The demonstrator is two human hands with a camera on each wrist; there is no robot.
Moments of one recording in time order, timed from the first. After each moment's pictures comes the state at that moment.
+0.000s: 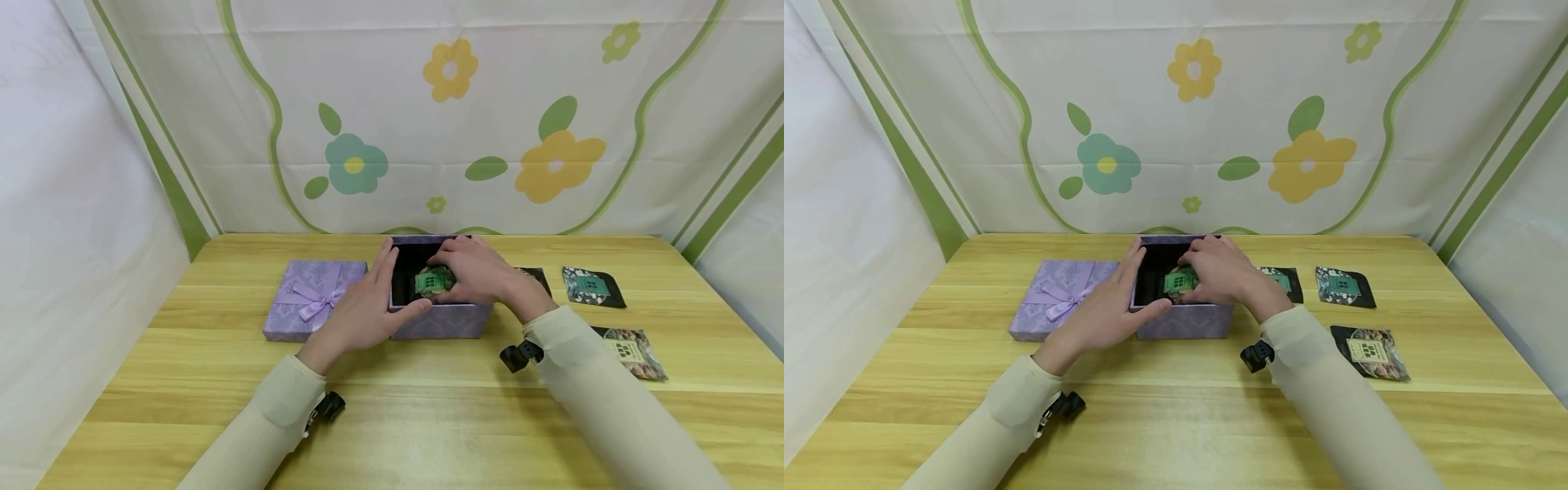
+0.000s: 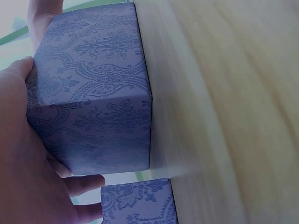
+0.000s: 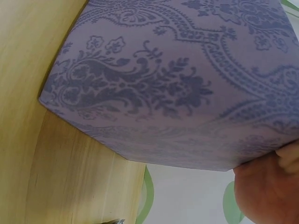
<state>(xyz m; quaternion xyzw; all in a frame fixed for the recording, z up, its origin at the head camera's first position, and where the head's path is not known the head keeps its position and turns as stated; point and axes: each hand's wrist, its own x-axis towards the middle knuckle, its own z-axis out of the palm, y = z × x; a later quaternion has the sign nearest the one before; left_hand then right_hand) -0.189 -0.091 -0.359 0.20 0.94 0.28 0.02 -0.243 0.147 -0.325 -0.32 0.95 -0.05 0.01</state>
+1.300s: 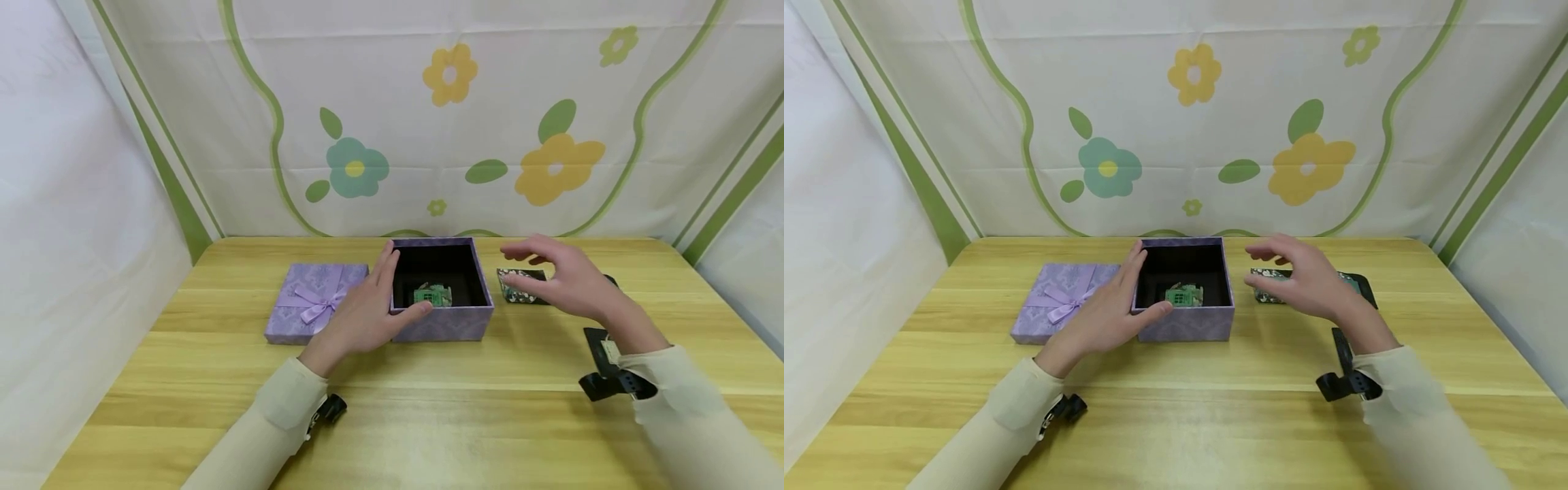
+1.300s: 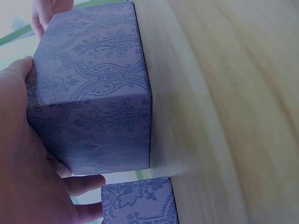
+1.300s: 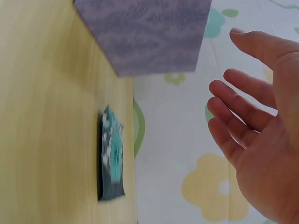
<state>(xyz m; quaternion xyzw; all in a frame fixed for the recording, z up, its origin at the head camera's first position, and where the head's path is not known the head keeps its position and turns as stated) -0.188 -0.092 -0.361 0.20 0.94 0.28 0.02 -0.201 0.253 -0.314 -0.25 0.91 -0.31 -0.06</state>
